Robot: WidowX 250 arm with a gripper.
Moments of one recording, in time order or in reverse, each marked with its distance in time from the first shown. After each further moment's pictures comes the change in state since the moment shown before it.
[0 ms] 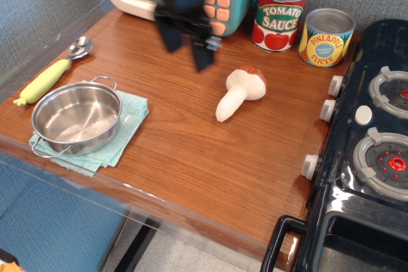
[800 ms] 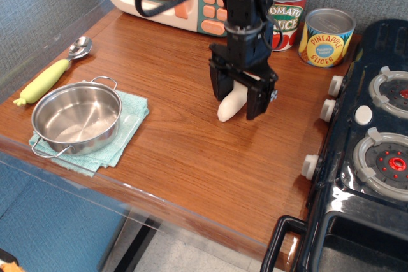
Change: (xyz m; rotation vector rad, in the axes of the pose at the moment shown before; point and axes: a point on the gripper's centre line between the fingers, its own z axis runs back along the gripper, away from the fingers) arm 0.025 -0.024 -0.085 -0.005 0.171 0.080
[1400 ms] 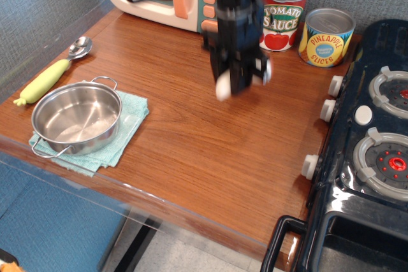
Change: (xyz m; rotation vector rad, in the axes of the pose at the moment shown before) arm 0.005 0.019 0.038 0.028 -0.104 0.019
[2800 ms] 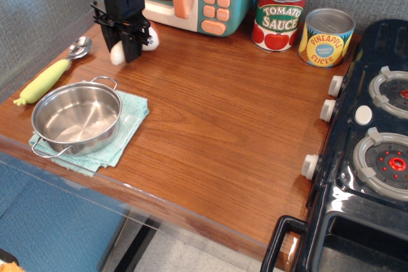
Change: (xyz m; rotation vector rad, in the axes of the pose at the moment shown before) arm -0.055 0.160 -0.013 0.062 0.075 0.166
